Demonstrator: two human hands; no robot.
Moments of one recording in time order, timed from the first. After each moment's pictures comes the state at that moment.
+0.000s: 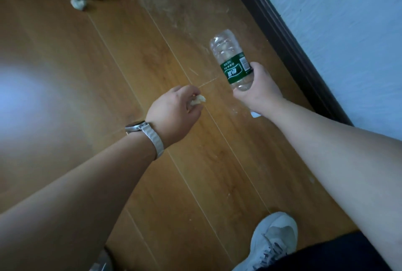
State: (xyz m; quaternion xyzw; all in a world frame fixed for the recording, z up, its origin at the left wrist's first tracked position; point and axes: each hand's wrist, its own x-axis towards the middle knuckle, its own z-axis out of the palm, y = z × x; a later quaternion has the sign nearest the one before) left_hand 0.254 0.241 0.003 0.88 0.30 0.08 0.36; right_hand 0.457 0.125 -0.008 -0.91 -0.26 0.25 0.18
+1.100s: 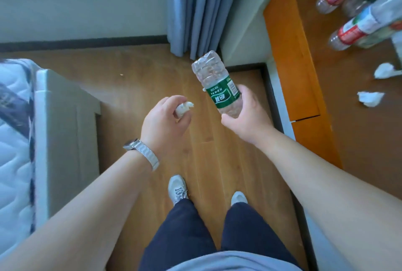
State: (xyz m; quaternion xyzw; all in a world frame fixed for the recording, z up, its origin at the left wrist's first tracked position) left_hand -0.053 0.395 0.649 0.75 0.52 0.22 0.35; right_hand 0.151 0.332 0.676 -0.80 -0.47 0.30 0.21
